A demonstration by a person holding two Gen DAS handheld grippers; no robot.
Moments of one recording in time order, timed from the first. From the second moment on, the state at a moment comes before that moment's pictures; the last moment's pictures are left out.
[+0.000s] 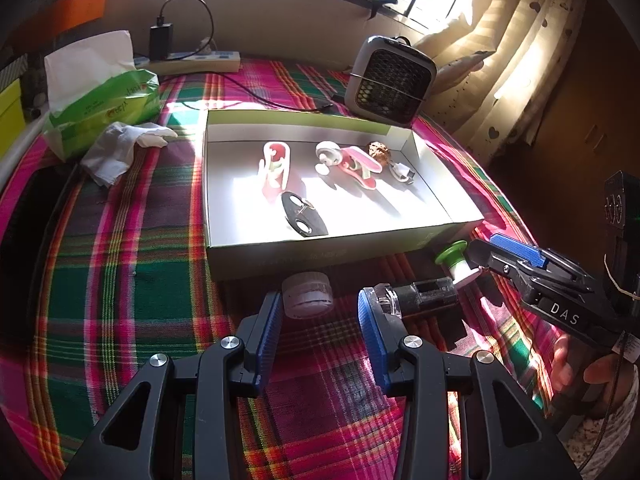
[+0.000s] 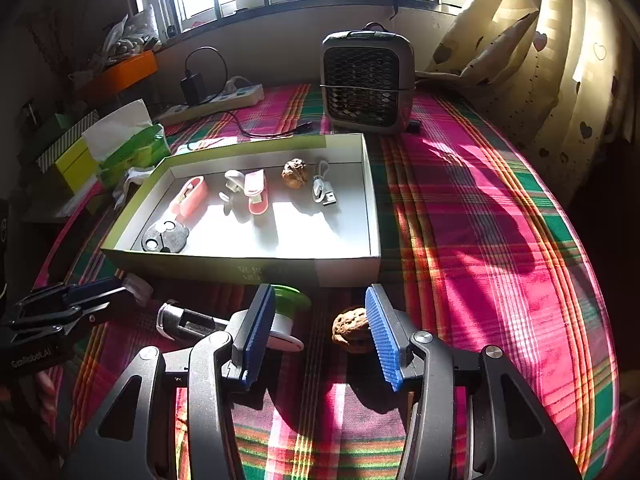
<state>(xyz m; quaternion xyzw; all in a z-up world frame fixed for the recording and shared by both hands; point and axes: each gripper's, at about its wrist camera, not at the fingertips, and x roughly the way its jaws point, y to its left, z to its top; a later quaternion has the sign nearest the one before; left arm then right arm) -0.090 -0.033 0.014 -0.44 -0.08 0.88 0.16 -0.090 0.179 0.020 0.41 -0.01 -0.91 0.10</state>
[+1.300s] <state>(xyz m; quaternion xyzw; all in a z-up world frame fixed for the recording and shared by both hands) -0.101 -0.030 0.005 -0.45 -0.09 0.88 0.15 -0.087 0.200 -0.004 0.43 0.01 -0.90 0.05</state>
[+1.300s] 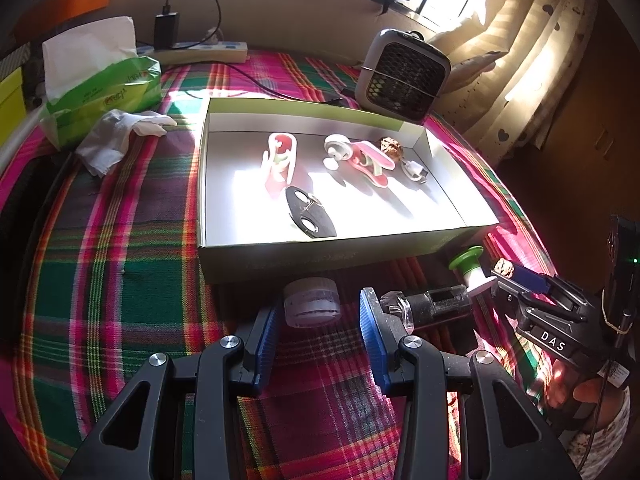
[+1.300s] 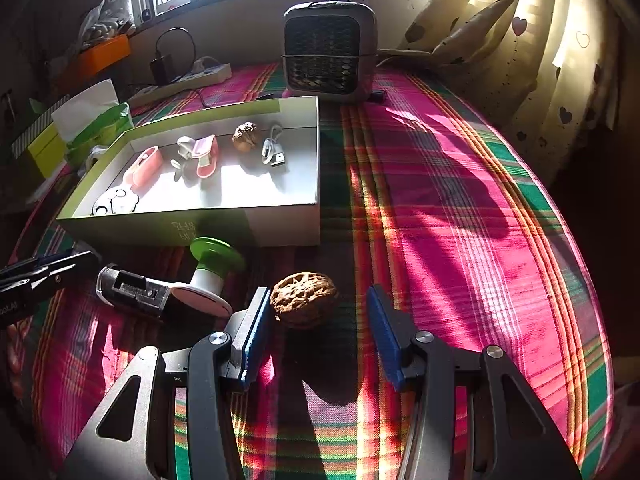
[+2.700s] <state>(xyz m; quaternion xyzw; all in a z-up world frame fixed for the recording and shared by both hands) -0.098 -0.032 0.003 -0.44 -0.08 0.88 0.13 -0.083 0.202 -0.004 0.43 0.02 -0.90 0.05</state>
